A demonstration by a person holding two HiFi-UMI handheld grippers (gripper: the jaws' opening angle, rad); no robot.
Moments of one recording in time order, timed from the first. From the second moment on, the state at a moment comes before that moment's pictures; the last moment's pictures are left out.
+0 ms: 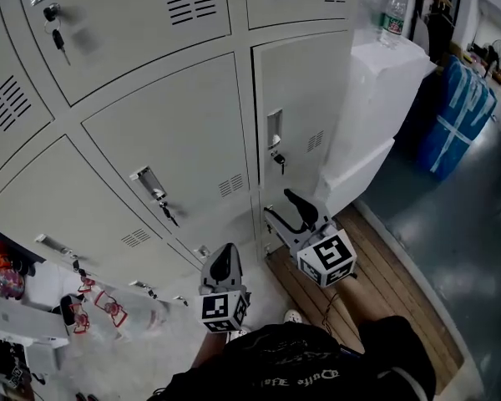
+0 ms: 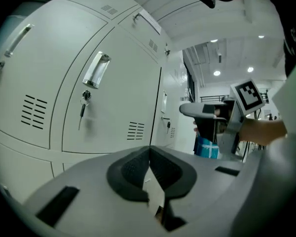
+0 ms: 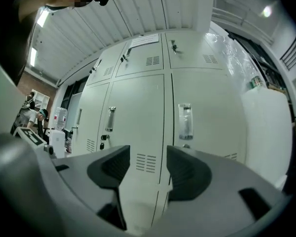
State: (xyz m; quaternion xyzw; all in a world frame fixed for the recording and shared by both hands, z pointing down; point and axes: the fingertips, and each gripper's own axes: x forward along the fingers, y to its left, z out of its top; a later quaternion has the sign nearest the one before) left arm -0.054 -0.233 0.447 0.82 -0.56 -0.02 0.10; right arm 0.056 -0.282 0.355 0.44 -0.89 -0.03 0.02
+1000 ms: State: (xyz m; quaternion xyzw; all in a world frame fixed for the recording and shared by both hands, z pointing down) left arm -0.037 -0.216 0.477 0.83 -0.55 0.01 0.08; right arm 0.043 -0.232 0.455 0.49 -0.87 0.05 0.05
